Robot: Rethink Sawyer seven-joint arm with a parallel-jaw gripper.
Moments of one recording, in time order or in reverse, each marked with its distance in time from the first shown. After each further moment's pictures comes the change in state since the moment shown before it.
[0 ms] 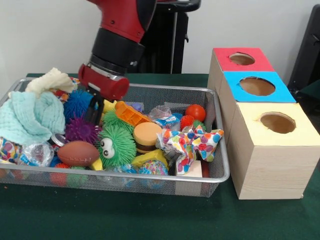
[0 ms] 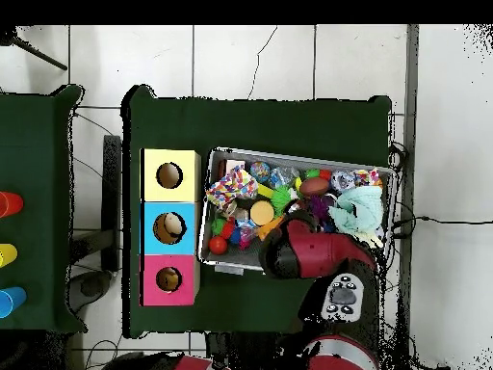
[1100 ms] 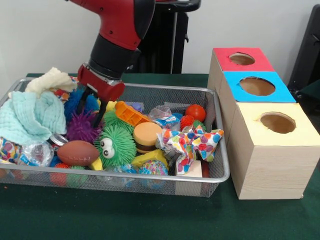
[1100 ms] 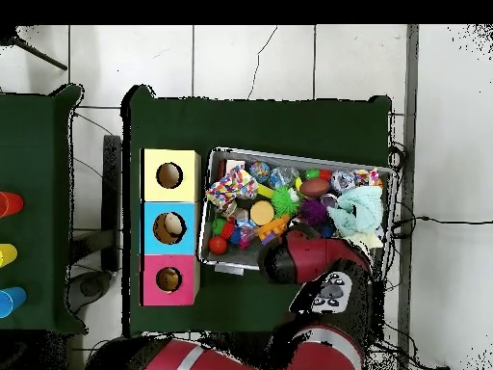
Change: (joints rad) arm 0.041 0.059 -0.055 0.002 0.000 0.092 0.000
